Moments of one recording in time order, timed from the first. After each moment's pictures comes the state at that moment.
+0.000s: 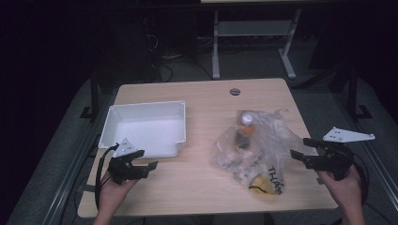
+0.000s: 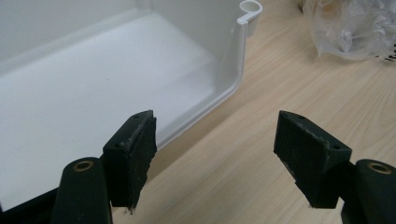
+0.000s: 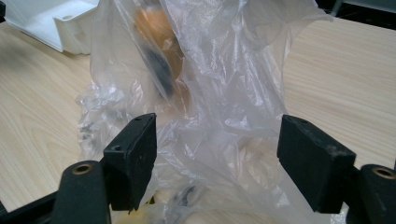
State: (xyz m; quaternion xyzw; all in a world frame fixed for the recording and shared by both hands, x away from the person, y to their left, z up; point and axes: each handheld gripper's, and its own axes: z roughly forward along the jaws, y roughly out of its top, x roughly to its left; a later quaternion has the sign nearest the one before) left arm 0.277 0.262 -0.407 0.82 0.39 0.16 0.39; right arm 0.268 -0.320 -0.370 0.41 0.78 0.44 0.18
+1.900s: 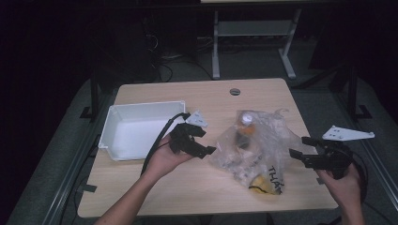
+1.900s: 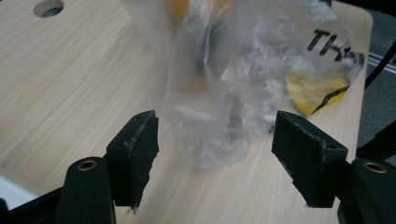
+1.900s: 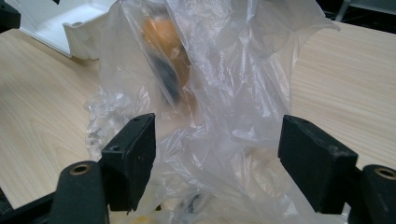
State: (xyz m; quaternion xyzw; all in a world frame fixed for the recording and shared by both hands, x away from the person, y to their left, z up) left arm 0.333 0.090 -0.335 0.90 0.21 0.07 0.36; right arm 0.269 -0.317 -0.365 0.41 0.78 0.44 0.17
